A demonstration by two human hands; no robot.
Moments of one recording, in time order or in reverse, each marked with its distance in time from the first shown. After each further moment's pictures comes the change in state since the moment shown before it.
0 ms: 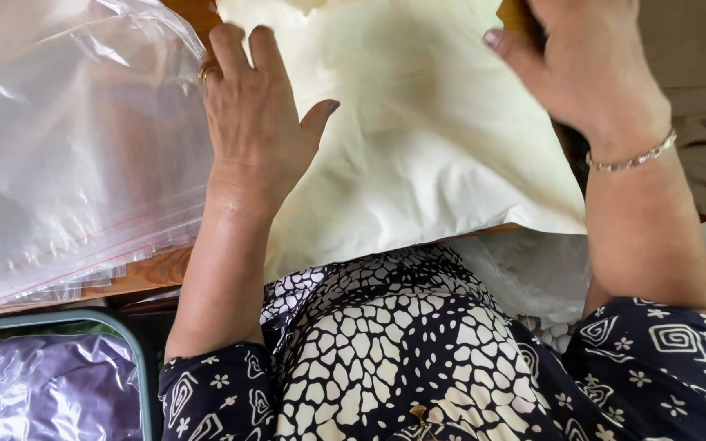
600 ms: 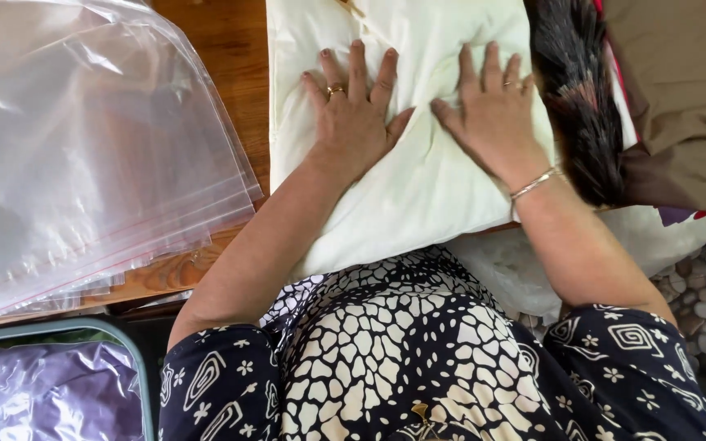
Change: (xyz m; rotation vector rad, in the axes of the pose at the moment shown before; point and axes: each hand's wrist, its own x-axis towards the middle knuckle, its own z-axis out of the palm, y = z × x) left_hand 0.014 0.053 0.115 0.181 -0.321 0.333; right_hand -0.023 -0.056 0.067 0.203 -0.578 0.475
